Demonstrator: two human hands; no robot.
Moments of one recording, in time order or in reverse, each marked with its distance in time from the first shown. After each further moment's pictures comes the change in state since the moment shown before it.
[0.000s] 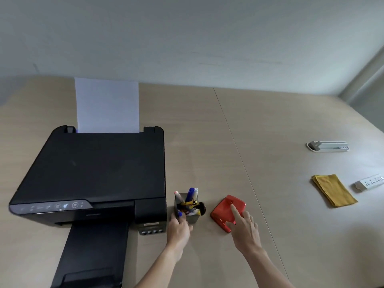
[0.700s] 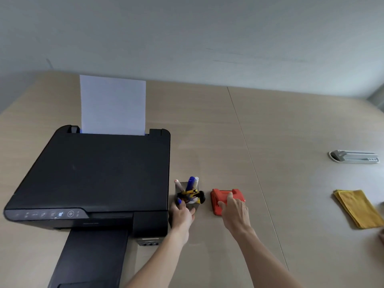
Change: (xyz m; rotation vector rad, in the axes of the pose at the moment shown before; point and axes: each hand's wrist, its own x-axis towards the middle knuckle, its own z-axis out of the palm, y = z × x) left_hand 0.060 0.047 0.023 -0.337 0.115 -0.037; right_hand 0.087 -0.063 -0.007 0.024 0.004 -0.052
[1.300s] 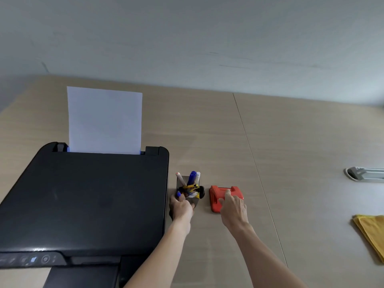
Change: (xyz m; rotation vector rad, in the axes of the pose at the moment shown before) left_hand 0.086 0.057 0.052 0.036 0.143 0.011; right_hand 0.098 -0.031 -0.007 -0.011 -0.028 -0.046
